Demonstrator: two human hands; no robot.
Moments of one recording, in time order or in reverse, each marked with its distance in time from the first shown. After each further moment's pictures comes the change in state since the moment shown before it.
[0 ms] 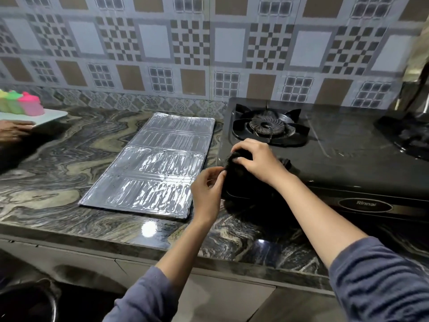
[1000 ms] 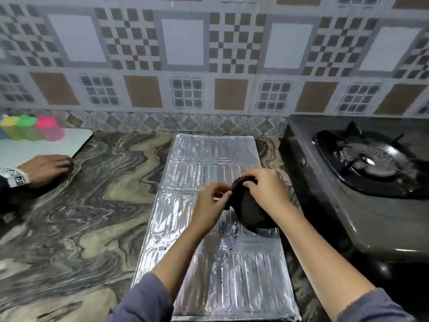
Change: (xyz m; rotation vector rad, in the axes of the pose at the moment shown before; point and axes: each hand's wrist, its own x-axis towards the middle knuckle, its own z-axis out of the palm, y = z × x) left_hand 0.260 -0.131 -0.124 0.053 -0.504 -0.094; right_hand 0.190 -0.044 0.187 -0.205 0.074 0.544
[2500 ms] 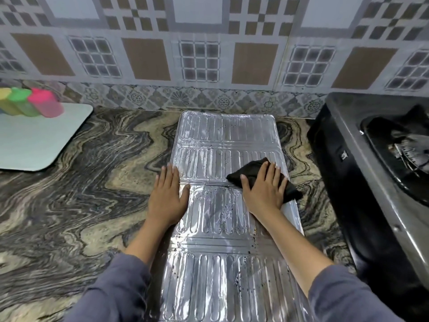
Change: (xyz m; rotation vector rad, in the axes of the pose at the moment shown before) left_hand 0.030 -0.101 -0.104 1.067 -0.027 -0.125; right_hand 0.034 0.024 0.117 -0.300 -0.098 0.243
